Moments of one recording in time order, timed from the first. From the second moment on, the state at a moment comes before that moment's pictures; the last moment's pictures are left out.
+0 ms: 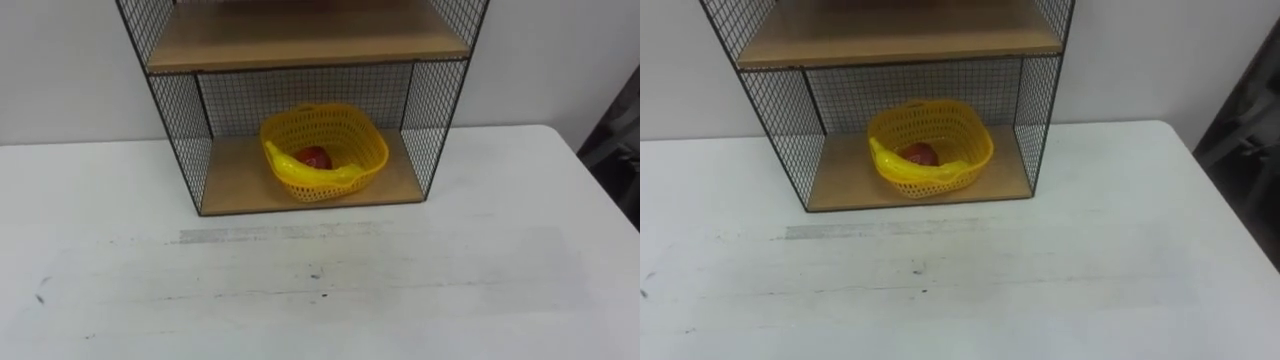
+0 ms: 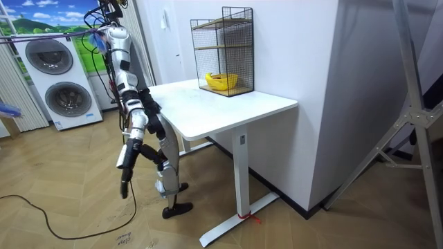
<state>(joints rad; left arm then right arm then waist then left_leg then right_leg) 0.34 0.31 0.75 1.12 -0.71 -0.12 0.37 0.28 -0.39 -0.71 1.23 0.80 -0.07 -0.54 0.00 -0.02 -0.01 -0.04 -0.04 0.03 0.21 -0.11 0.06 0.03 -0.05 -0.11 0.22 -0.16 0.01</state>
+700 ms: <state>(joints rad) 0.24 0.21 0.22 1.16 -0.13 0.04 0.16 0.16 -0.26 -0.22 1.33 0.21 0.07 -0.23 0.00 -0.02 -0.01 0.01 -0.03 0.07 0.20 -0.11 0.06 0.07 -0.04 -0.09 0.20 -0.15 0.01</state>
